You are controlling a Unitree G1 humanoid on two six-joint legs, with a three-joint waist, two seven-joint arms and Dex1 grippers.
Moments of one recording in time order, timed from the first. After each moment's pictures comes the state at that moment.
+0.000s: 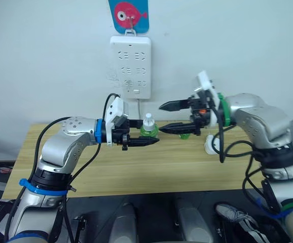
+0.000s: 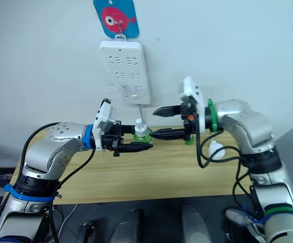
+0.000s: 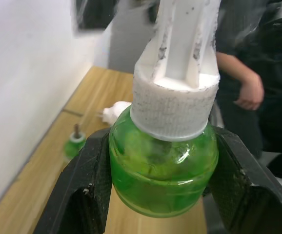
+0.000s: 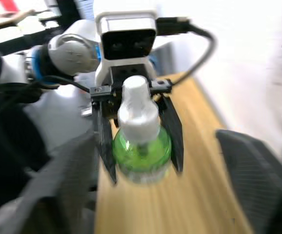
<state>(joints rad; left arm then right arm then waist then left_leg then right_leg) -0.54 0.62 -0.09 -0.13 -0.53 0.53 -1.13 -0.71 -0.57 0.08 -0.27 0.60 0.77 1.04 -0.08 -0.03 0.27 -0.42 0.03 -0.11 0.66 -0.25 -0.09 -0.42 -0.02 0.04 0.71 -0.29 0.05</state>
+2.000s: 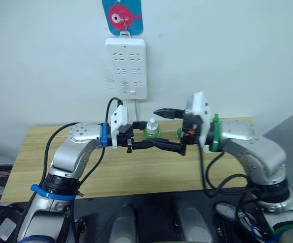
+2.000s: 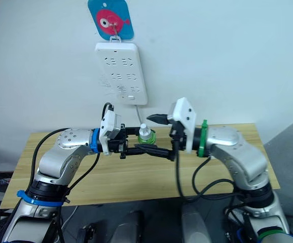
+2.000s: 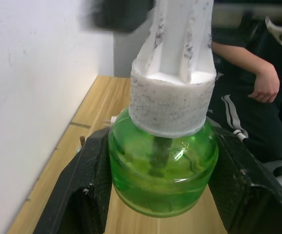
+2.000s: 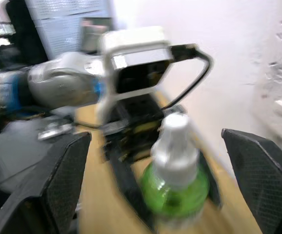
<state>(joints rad) -0.49 0.56 -0.11 -0.09 -0.44 0.33 -1.17 -0.56 -0.39 0.19 -0.49 0.48 0.73 0.72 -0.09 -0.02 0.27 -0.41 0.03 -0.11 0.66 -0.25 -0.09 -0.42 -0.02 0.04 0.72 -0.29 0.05</state>
